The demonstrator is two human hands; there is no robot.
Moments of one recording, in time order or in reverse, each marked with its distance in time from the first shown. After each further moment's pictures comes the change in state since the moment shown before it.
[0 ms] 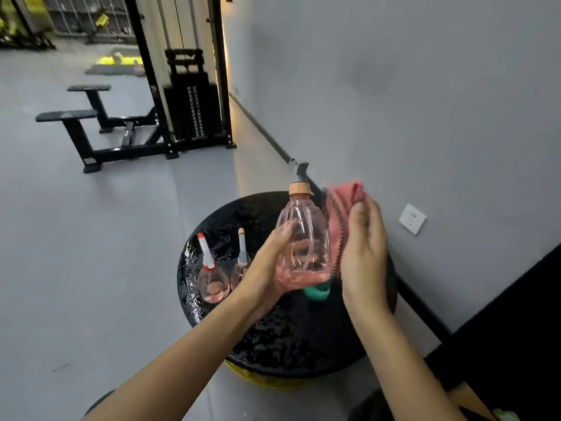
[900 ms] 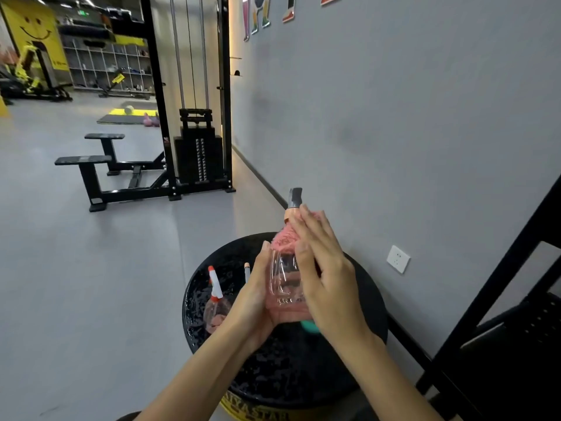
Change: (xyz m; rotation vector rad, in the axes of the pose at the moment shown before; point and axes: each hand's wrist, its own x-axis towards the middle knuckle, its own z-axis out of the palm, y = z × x) left_hand -0.075 0.054 0.023 -0.093 -0.015 0.032; right_hand -0.049 -0.067 0.020 -0.537 -0.362 -0.454
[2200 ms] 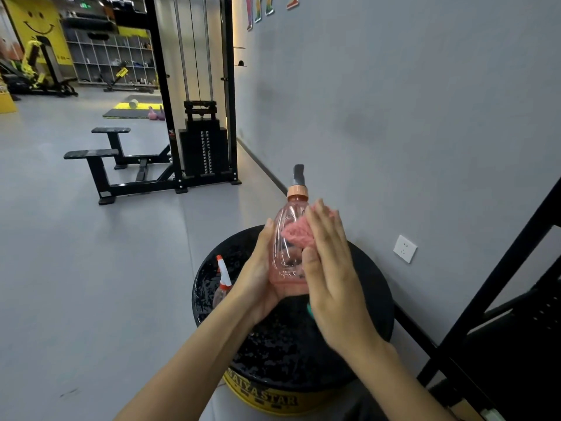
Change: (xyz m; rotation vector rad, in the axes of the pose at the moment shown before) left_hand 0.007 0.009 -0.009 0.008 -0.004 0.009; right_hand -0.026 -0.010 0.000 0.008 -0.072 0.031
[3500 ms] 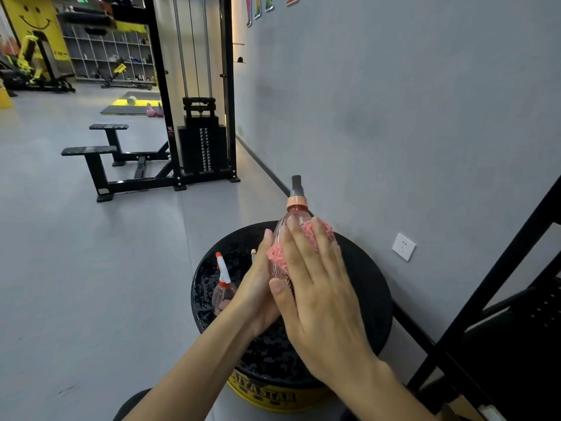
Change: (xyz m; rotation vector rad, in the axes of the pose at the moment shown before) left_hand -0.017 -0.007 0.008 -0.082 -0.001 -0.053; right_hand -0.019 -0.019 0.007 -0.551 -0.101 -0.136
